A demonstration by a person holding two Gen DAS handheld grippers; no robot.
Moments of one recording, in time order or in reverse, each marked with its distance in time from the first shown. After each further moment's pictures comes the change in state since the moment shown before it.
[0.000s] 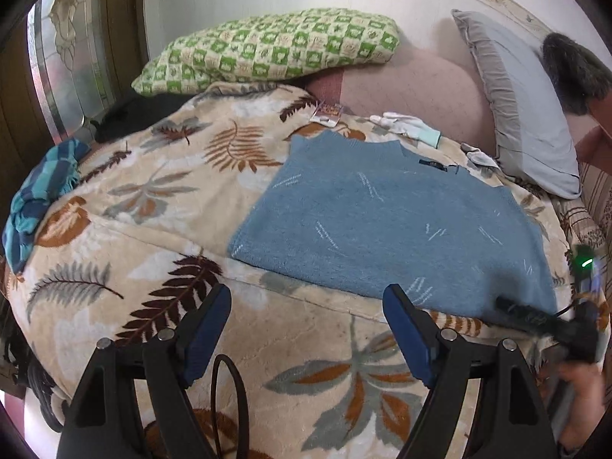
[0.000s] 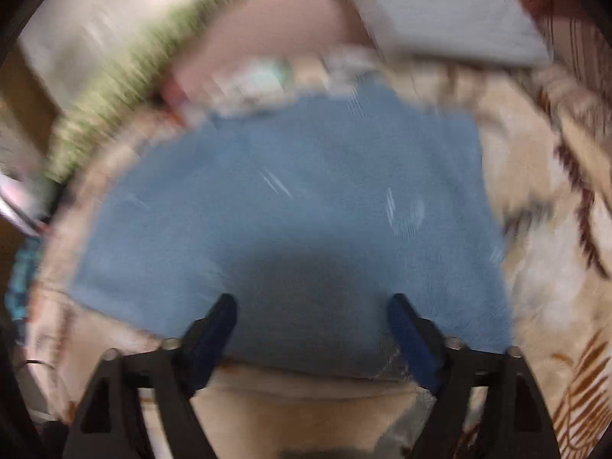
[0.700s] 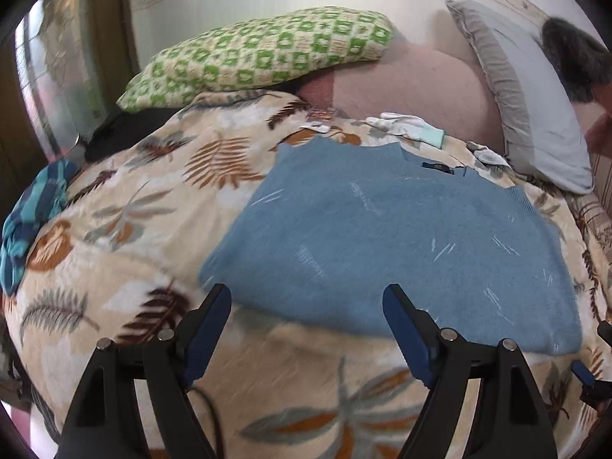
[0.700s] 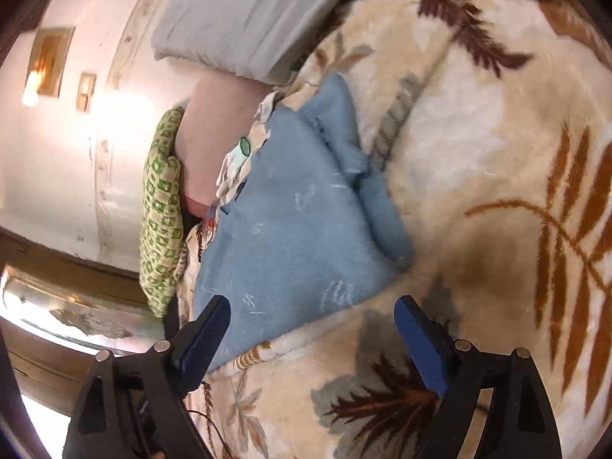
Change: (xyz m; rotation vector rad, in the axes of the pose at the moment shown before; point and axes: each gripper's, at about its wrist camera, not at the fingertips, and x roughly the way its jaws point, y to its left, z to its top) left arm 0.041 -0.039 0.017 0.062 -0.046 0.036; right arm -0.053 -0.148 -0.065 0.616 -0.154 0.515
